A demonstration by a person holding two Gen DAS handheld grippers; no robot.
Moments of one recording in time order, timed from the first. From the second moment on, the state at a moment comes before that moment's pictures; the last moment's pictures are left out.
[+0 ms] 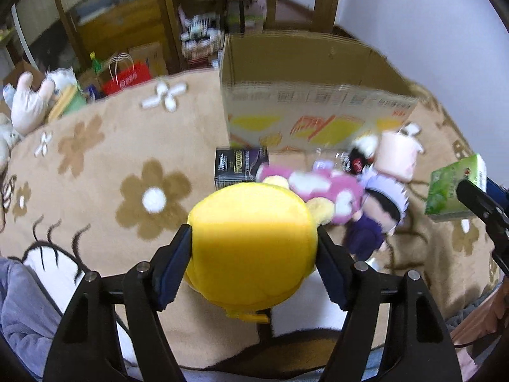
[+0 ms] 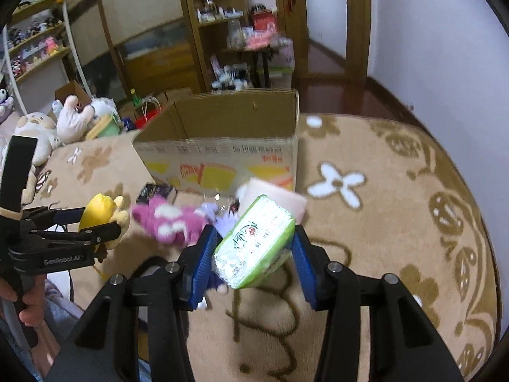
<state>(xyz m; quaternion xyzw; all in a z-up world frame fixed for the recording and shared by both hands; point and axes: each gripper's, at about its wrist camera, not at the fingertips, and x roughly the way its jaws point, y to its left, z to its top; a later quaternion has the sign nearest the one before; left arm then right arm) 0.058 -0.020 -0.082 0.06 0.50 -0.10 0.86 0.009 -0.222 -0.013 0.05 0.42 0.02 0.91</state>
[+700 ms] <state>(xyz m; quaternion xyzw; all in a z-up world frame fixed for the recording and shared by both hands) 0.059 -0.043 0.005 0.09 0.28 -0.13 0.95 0.033 -0.219 0.035 0.04 0.29 0.04 0.95</state>
